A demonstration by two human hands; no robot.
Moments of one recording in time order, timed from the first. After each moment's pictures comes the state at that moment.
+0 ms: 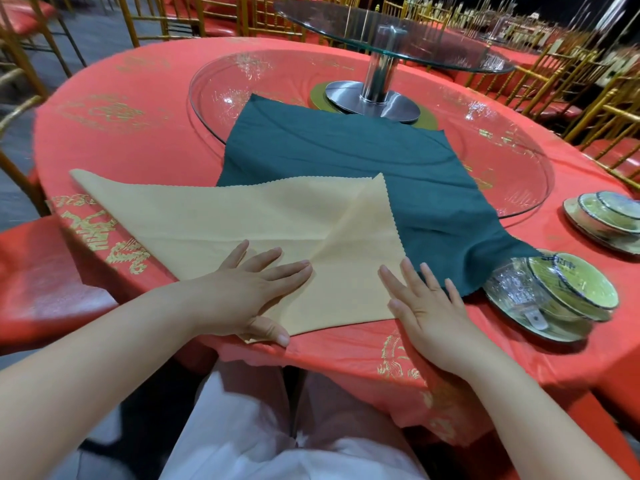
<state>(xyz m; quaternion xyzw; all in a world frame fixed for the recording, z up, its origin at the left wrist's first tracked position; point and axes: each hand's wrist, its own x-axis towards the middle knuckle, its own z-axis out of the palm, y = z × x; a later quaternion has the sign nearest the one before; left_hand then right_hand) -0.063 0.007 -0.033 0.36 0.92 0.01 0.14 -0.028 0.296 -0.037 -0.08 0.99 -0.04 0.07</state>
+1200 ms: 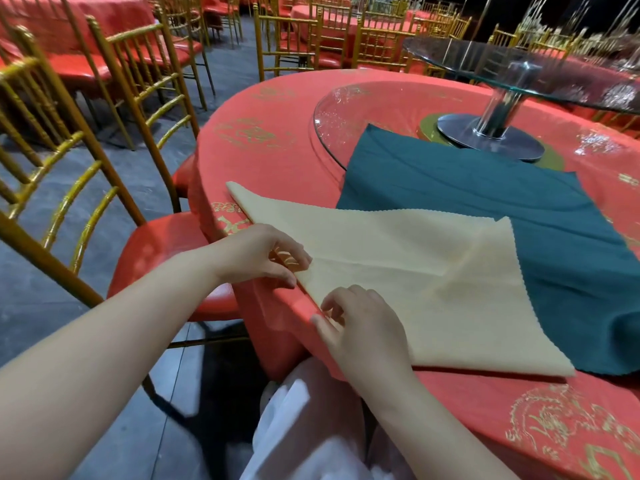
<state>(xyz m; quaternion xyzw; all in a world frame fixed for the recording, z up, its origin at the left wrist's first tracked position) -0.080 -0.128 -0.016 0.19 0.92 0.36 0.03 -0.023 0.078 -0.039 -0.23 0.93 -0.24 -0.14</state>
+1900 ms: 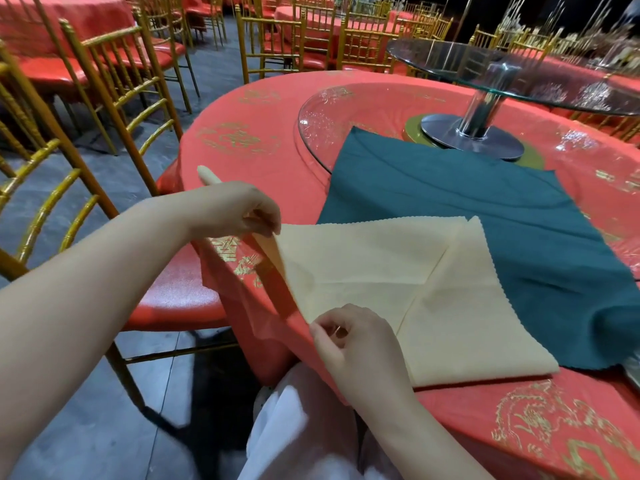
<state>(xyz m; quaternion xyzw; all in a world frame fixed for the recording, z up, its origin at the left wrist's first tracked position) -0.109 -0.142 0.047 0.21 0.96 0.17 0.05 -0.009 0.089 -0.031 -0.18 0.91 -0.36 -0.07</state>
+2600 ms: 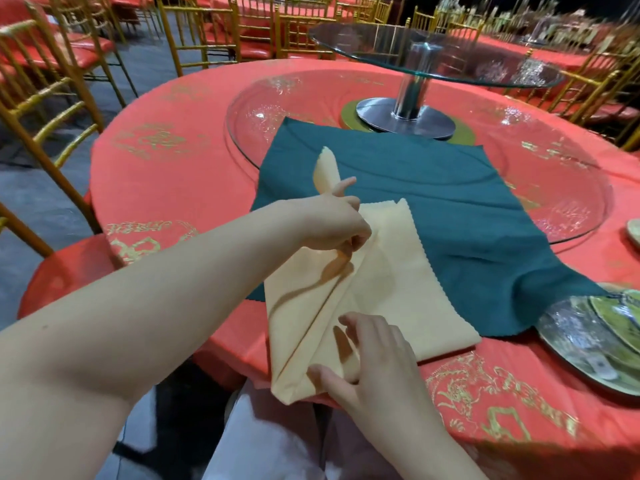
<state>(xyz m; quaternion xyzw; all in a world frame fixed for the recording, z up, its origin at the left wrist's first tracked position) -0.187 0.064 0.025 0.42 0.90 -0.09 0.00 0.000 0.185 -0.039 -0.13 0.96 -0.25 -0.09</state>
